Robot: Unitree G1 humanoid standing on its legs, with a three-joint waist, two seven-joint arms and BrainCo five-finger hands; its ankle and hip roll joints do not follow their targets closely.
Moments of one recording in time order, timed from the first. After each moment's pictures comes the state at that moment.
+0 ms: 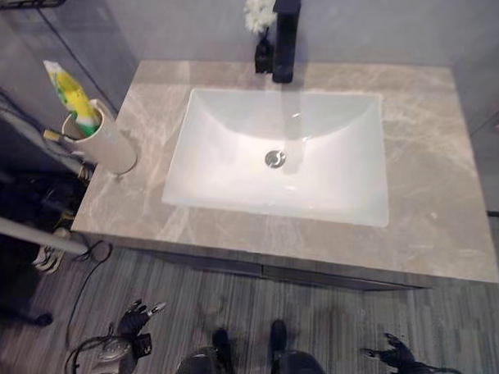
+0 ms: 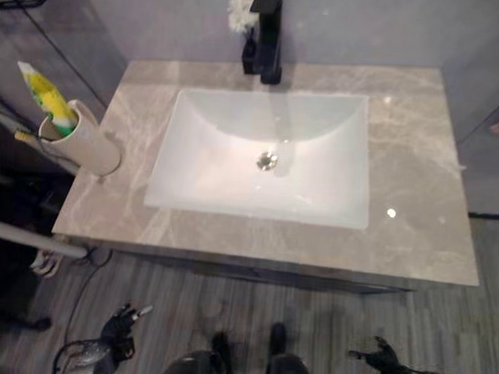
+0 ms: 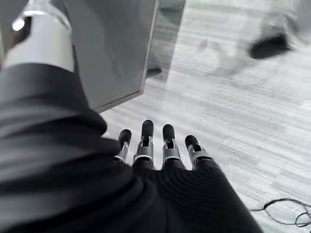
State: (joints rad) left arm -0.08 0.27 -0.07 1.03 -0.46 -0.13 -0.01; right arm 0.04 -0.42 0.20 1.03 0.10 -0.07 -0.05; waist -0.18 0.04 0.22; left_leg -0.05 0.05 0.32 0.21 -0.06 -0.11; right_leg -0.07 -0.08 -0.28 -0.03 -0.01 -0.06
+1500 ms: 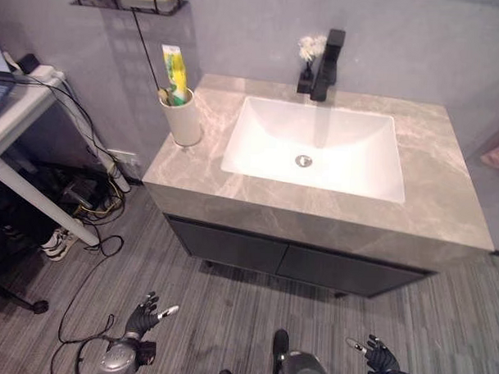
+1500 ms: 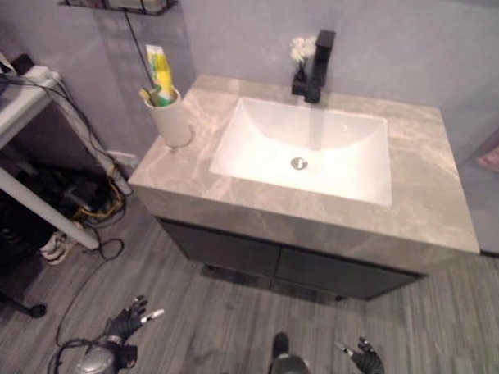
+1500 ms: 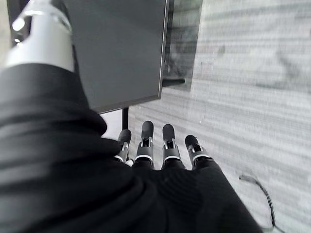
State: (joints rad) left arm 0.11 0.32 -0.09 0.69 -0.29 -0.13 -0.01; right arm 0.07 -0.32 -0.02 1.05 0.31 -0.11 0.04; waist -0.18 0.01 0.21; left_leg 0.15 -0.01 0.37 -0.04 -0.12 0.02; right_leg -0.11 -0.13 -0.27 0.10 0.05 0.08
